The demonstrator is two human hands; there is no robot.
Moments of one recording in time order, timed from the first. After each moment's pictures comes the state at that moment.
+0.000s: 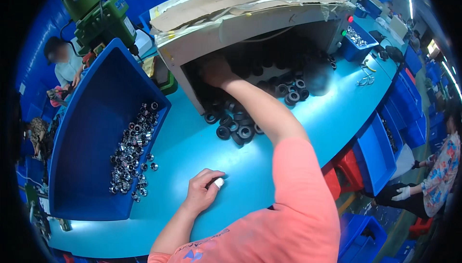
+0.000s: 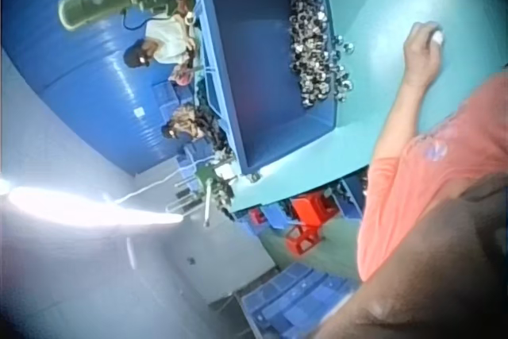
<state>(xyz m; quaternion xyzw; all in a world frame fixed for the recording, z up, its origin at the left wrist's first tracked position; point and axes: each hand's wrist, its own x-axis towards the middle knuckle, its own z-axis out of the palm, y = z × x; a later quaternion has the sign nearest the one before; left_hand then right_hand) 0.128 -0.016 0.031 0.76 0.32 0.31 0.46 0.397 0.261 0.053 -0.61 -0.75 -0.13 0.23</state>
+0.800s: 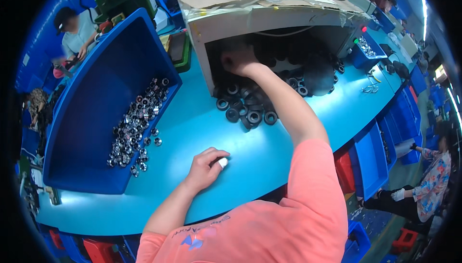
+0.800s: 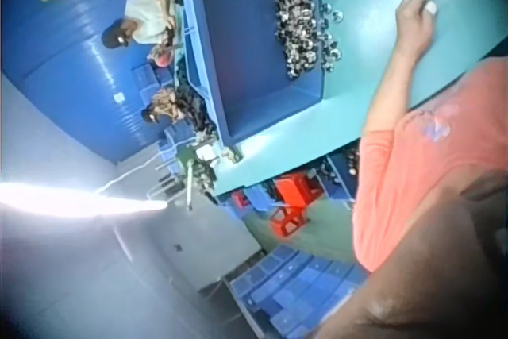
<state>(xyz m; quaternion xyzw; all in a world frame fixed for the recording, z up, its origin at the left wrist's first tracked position) 0.118 -0.016 0.028 0.77 0.31 0.32 0.47 0.406 0.203 0.087 -0.58 -0.79 -0.06 0.17</state>
